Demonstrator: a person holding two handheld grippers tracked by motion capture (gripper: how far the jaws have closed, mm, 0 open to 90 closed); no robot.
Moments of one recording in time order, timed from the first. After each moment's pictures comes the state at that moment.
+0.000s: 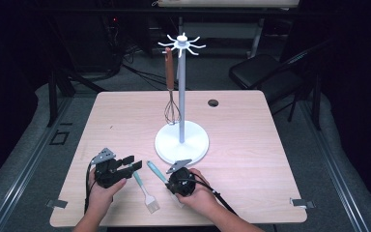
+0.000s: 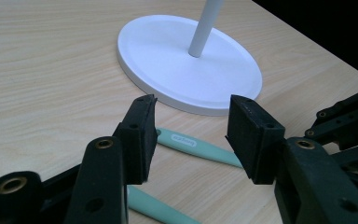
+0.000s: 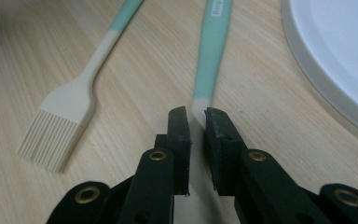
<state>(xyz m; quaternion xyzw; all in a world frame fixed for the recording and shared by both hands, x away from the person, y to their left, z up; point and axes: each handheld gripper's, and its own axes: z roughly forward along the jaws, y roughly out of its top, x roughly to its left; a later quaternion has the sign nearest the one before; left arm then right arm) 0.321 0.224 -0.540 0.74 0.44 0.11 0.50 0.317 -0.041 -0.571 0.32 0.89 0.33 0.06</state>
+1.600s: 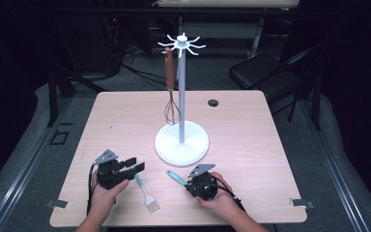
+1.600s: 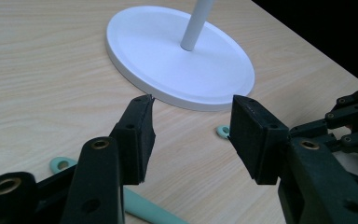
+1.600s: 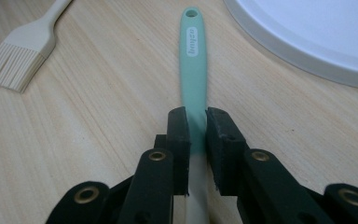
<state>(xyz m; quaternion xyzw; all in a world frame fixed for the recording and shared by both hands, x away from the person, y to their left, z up) 0.320 0.215 -0.546 0.74 0.44 0.08 0.50 0.303 -0.102 -0.572 0.32 0.88 0.33 0.09</state>
